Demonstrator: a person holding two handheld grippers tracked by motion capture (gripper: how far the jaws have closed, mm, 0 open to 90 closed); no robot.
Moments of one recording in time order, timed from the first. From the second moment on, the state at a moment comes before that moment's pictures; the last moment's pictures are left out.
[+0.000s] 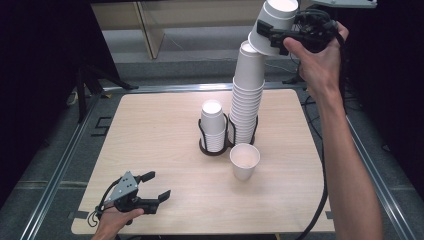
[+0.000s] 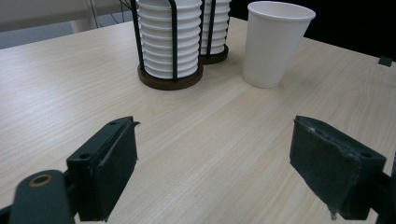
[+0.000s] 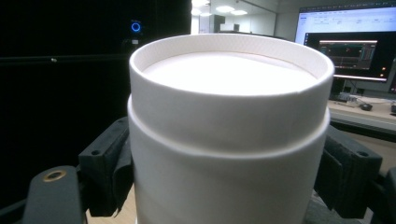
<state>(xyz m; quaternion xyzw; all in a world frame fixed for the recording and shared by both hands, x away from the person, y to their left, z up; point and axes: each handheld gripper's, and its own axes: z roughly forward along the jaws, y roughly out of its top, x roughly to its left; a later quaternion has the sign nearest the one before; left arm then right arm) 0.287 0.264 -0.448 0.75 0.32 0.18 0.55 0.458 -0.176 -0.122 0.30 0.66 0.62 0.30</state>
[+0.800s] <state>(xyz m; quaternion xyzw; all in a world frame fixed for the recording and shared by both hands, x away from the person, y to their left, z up) 0.286 0.263 -0.448 0.74 0.32 0.19 0.56 0.369 -0.145 -0.259 0.24 0.72 0.61 0.21</state>
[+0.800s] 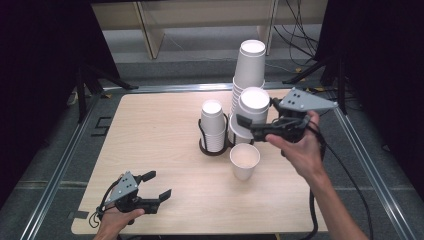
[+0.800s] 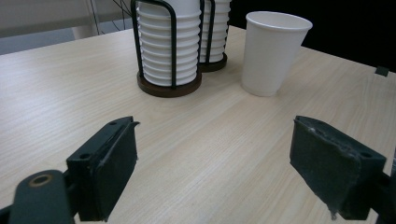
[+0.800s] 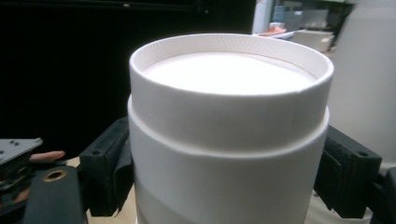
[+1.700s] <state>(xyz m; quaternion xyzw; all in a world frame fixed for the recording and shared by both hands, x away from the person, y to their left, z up) 0.282 0.260 -0.444 0.72 0.31 0.18 0.60 0.368 -0.036 -0.375 0.19 0.77 0.60 0.08</state>
